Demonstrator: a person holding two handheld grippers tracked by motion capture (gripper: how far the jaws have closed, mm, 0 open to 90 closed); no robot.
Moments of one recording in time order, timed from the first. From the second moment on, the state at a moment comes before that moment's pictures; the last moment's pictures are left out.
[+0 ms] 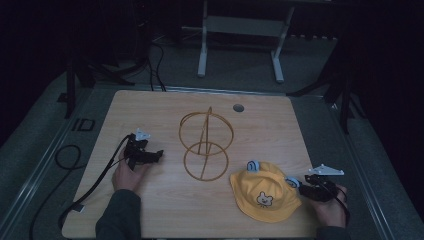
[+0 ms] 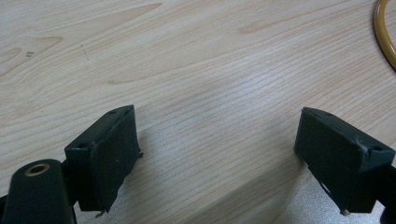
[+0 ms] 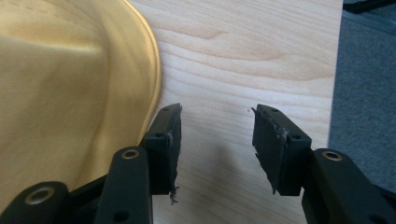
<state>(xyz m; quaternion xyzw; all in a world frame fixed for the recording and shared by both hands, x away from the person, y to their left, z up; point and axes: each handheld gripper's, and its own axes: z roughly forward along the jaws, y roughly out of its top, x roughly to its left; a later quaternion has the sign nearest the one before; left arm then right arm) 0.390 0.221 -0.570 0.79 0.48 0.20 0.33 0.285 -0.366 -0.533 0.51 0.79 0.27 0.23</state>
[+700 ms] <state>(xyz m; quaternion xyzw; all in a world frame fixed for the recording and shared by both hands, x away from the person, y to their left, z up) 0.390 0.221 -0.570 0.79 0.48 0.20 0.33 0.290 -0.367 -0.502 0.46 0.82 0.25 0.22</state>
